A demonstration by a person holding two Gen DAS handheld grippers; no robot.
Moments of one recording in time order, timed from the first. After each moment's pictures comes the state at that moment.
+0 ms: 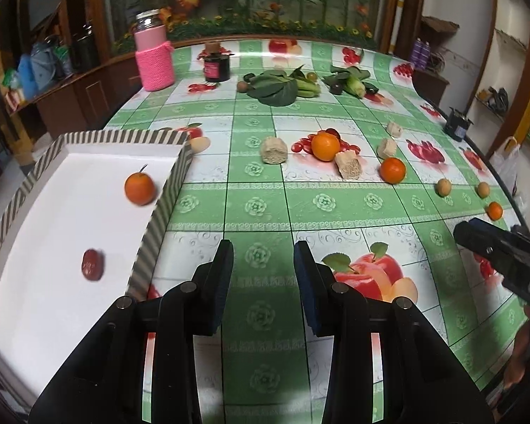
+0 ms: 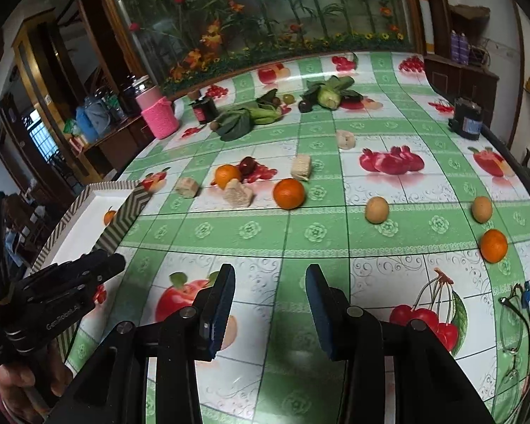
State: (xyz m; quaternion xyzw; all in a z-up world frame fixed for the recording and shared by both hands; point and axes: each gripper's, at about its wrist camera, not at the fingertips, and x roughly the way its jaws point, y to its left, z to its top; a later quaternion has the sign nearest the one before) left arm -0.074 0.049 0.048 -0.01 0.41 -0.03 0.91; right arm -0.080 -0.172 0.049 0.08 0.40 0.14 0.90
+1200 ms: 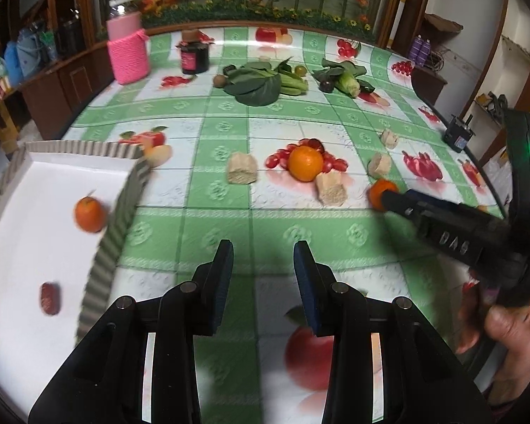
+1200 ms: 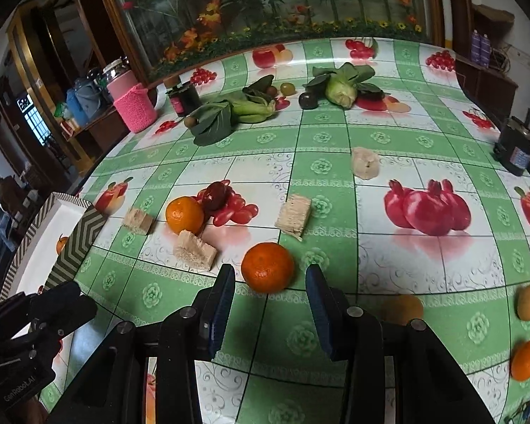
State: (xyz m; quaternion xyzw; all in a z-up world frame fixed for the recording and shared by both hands) left arm -0.013 0.019 0.045 -0.03 0.45 -0.06 0.89; right arm 0.038 -0.167 0.019 0.05 0.44 0.15 0.89
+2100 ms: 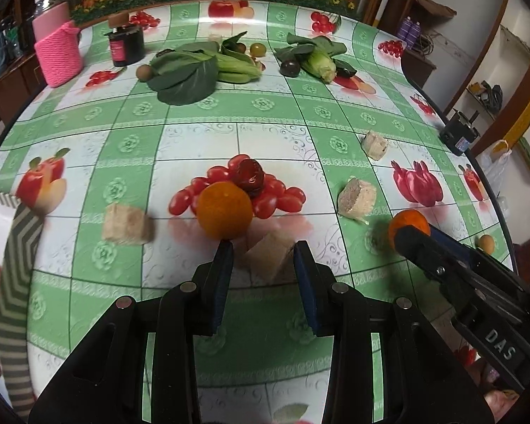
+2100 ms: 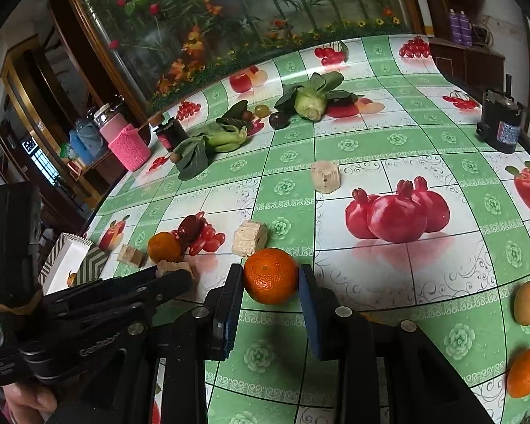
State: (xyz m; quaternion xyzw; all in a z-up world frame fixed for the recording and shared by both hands) left arm 0.067 -0.043 0.017 -0.03 0.48 -0.10 0.87; right arm 0.044 -0.216 0.018 0.14 0.40 0.15 0.89
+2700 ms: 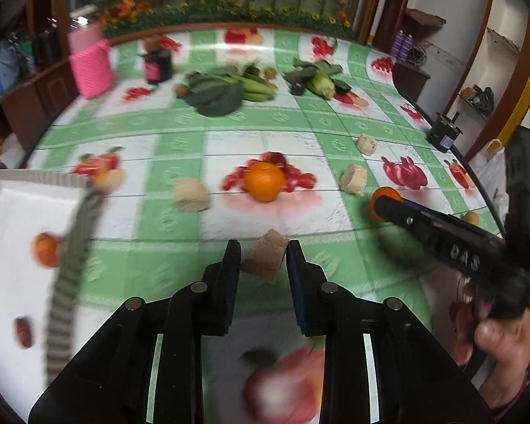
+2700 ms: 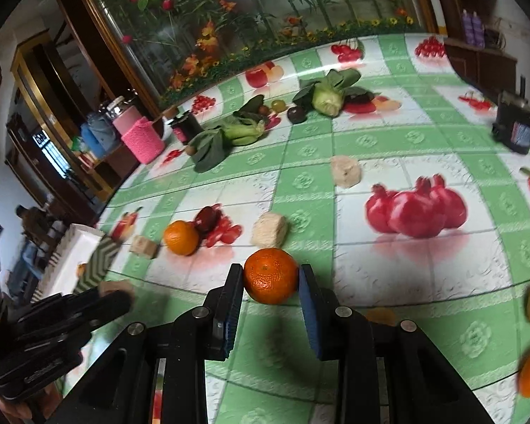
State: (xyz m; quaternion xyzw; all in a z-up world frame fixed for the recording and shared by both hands) left arm -0.002 -0.006 0.048 -0.01 0.43 -0.08 0.90; right arm 0.040 -0.208 0.016 0.14 0.40 0.18 0.89
